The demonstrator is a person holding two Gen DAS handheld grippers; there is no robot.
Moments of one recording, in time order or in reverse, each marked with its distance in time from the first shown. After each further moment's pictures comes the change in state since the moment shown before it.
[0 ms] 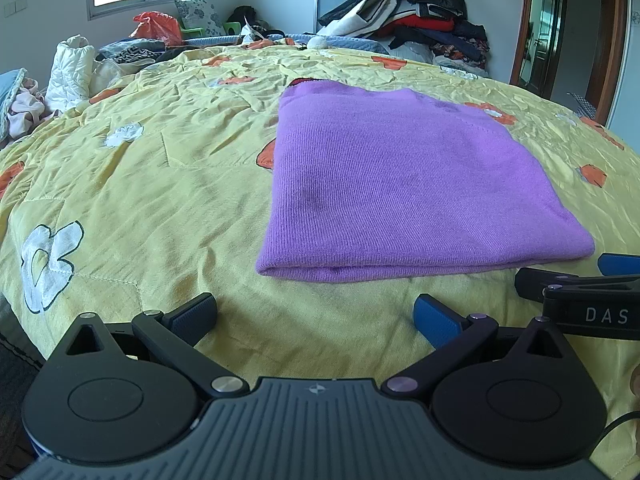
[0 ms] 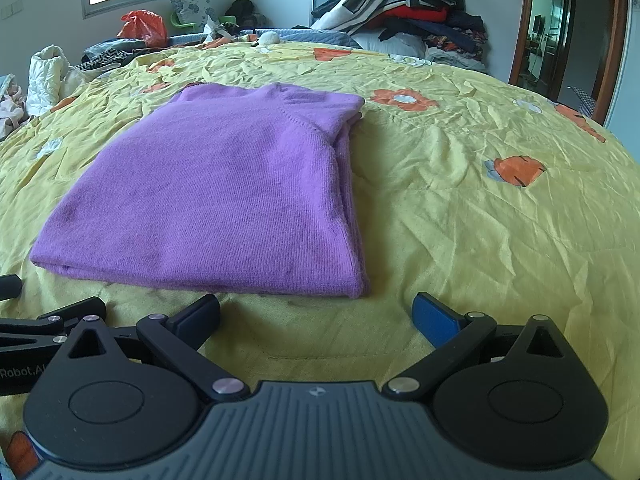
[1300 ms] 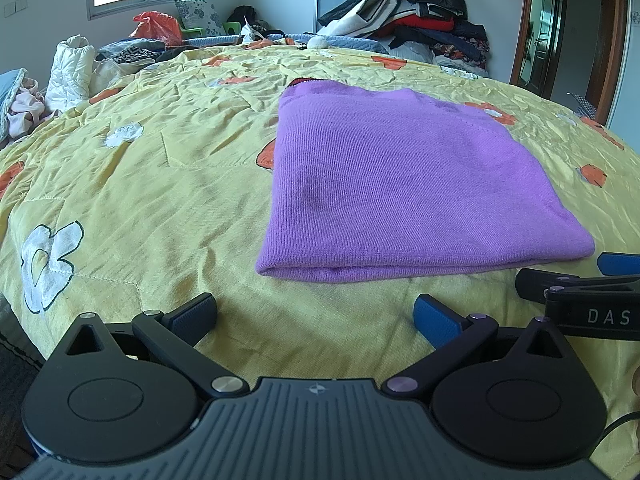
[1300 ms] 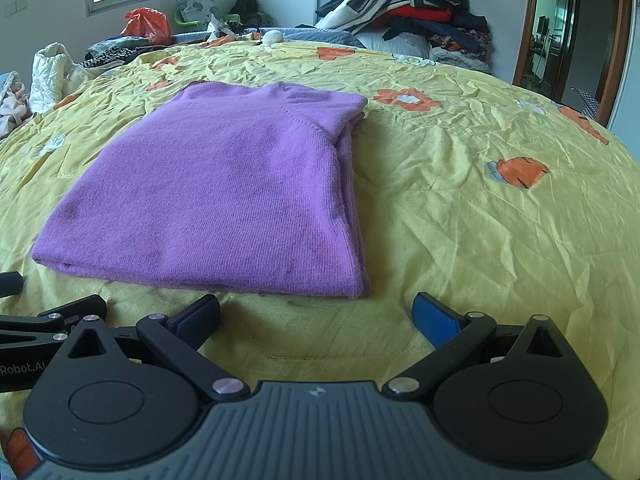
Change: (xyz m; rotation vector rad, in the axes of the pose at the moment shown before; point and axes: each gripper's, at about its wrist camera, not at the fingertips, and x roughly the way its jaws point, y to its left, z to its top) left arm 0.000 0.000 0.000 0.000 -0.001 0.000; right arm 0.001 -0.002 0.001 -0.009 0.003 0.009
